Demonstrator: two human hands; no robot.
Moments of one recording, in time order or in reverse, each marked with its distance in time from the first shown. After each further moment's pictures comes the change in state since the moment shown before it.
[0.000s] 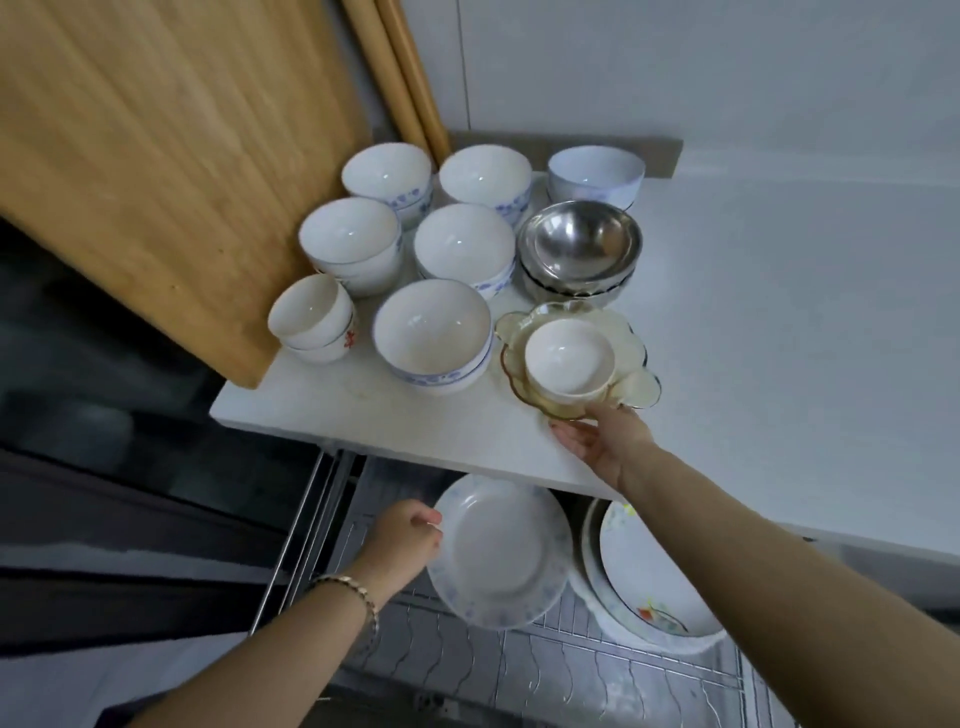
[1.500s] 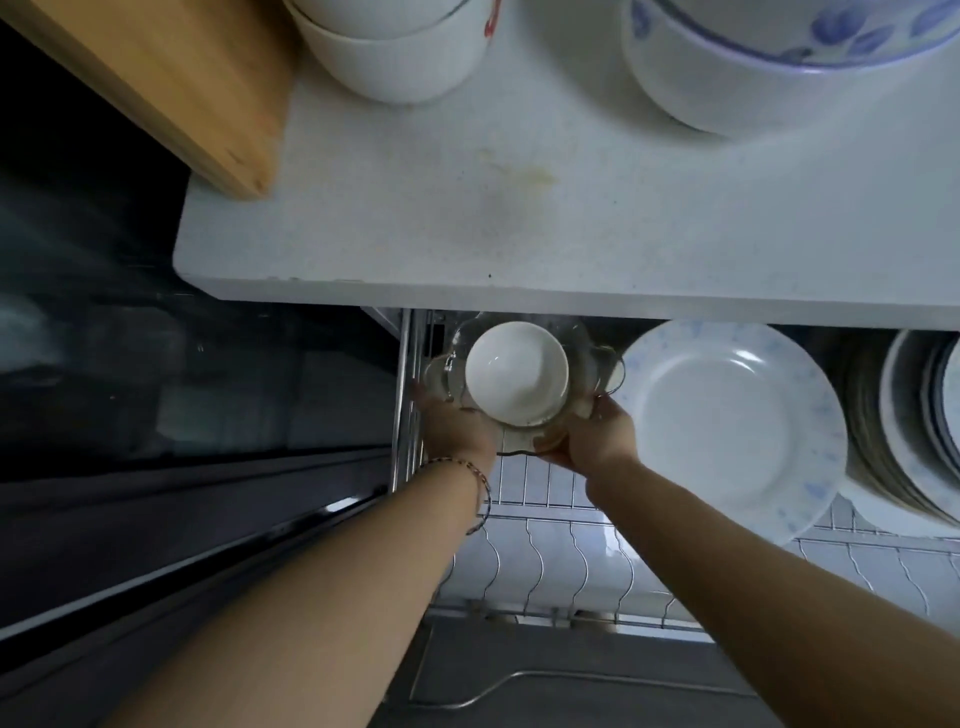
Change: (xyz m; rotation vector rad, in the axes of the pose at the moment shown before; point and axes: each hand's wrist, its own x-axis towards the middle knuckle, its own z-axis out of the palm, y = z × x) left_hand 0.236 -0.167 -0.028 -0.411 0.281 -0.107; right_hand 0.141 0.294 0.137 -0.216 0.258 0.119
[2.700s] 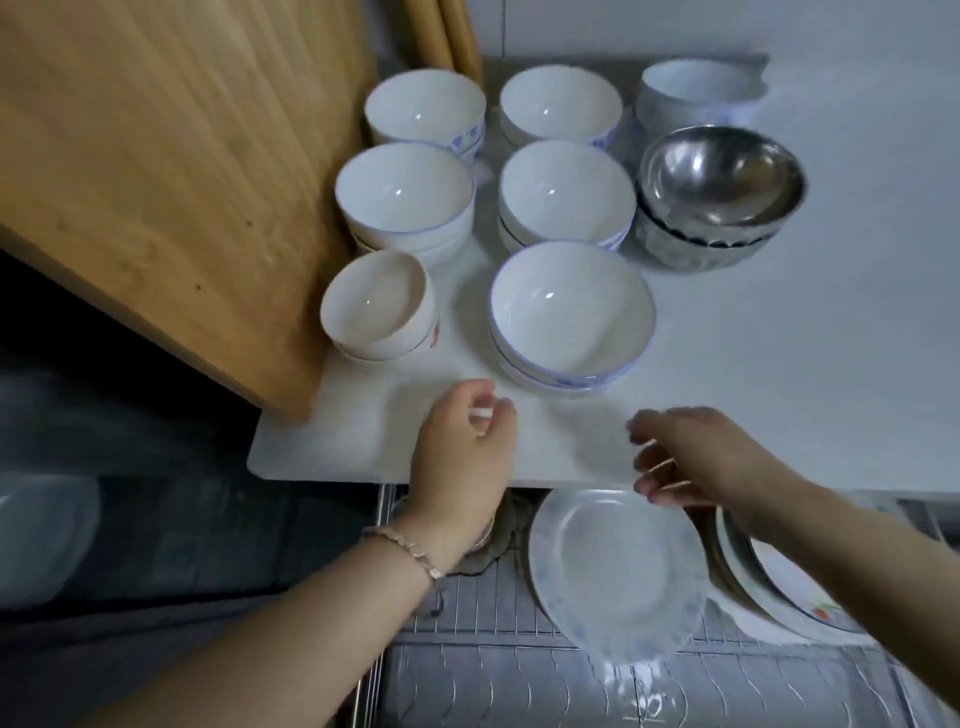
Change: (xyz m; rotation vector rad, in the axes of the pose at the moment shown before) left_hand -0.139 0.195 -0.045 0.010 -0.231 0.552; right_hand -0.171 -0.203 -0.105 -0.496 -0.070 -0.228
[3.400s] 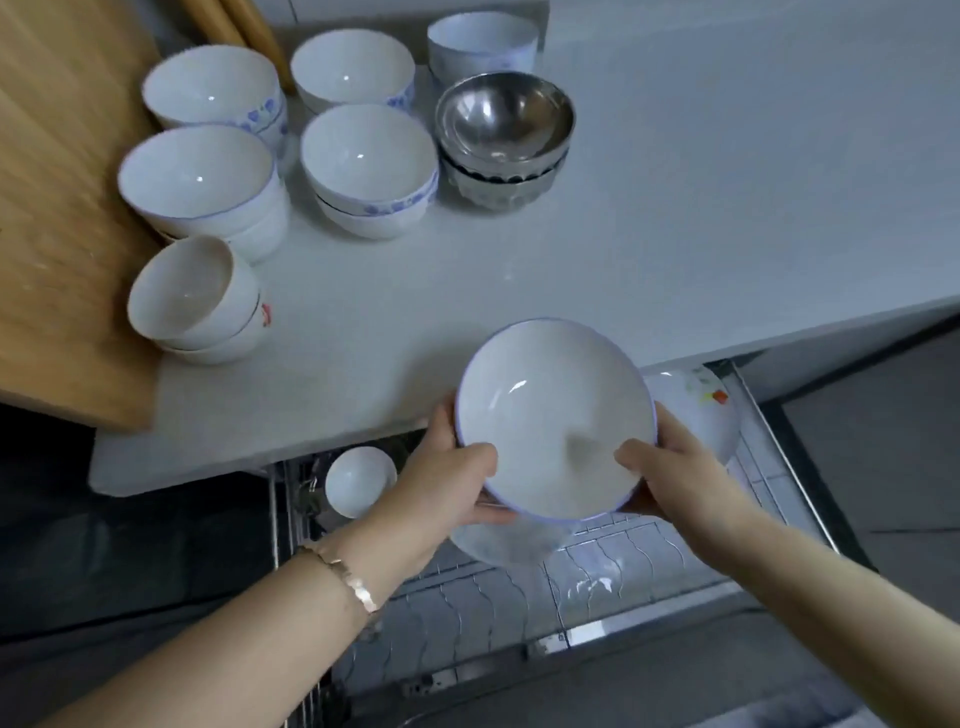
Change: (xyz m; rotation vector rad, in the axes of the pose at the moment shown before) left_hand -0.091 0.028 0.056 -0.177 -0.603 -0.402; right_hand -0.079 0.115 -0.051 0.404 0.158 -0.107
